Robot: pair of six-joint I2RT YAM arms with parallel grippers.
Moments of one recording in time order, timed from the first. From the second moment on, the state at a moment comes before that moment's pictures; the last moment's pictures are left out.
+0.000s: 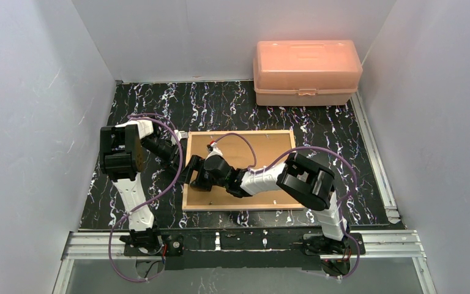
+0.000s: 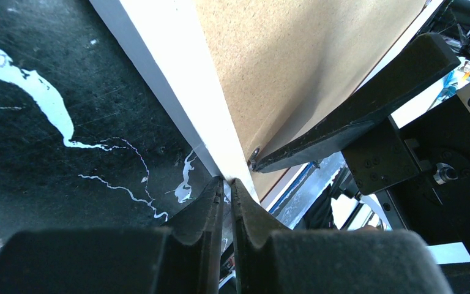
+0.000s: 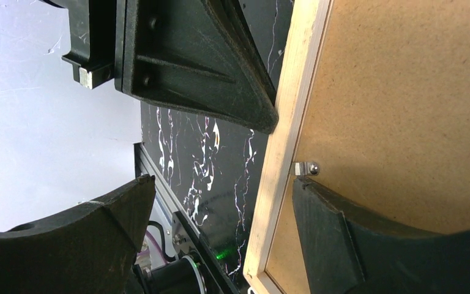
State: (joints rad) left arm 0.05 2.04 1.27 -1.17 0.73 0.50; right arm 1.16 2.05 1.13 0.49 0.02 1.23
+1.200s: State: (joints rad) left arm 0.10 1.83 1.42 -1.34 0.75 0.57; right arm 1.16 1.38 0.94 -0.13 -0.09 0.23
